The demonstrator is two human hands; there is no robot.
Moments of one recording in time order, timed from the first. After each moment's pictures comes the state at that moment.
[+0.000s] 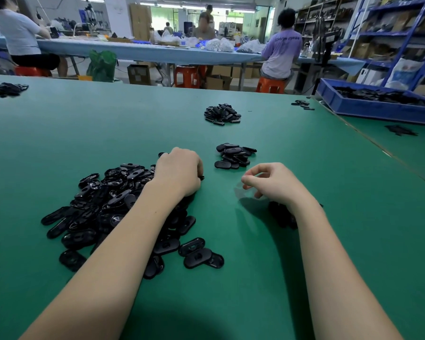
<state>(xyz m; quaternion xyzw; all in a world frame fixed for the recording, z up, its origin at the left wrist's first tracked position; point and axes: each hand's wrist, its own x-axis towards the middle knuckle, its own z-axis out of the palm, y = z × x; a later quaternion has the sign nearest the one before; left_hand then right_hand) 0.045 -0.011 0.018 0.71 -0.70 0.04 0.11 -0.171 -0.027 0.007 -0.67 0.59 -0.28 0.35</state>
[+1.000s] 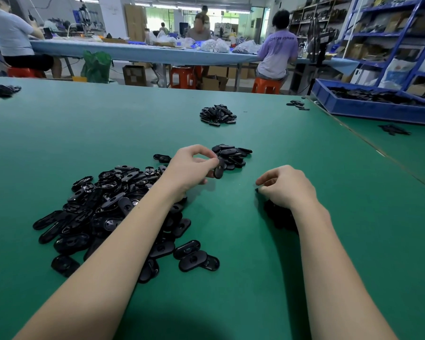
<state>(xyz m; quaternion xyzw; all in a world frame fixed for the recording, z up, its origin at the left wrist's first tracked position) 0.024 -0.013 0.018 0.60 -0.52 -0.39 0.46 -0.189 -0.025 0.009 -0.65 0.71 -0.18 0.18</state>
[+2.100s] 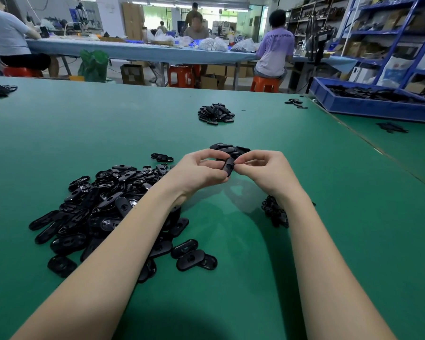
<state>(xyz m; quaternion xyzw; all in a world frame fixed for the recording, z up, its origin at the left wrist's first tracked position) 0.016 -0.008 0.013 0.48 -0.49 -0.56 0.47 -0.163 -0.023 0.019 -0.63 0.56 -0.41 0.36</state>
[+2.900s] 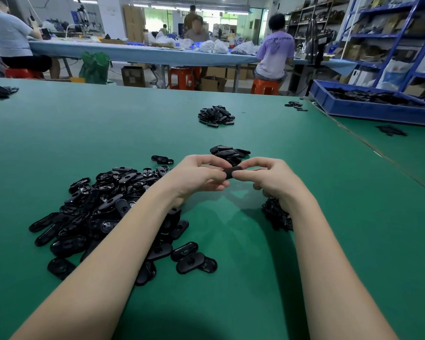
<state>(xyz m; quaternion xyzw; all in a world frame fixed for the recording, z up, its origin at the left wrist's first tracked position) 0.020 -0.005 0.019 0.48 -0.51 -0.56 0.44 -0.169 -0.018 0.027 -0.59 0.57 -0.36 0.44</state>
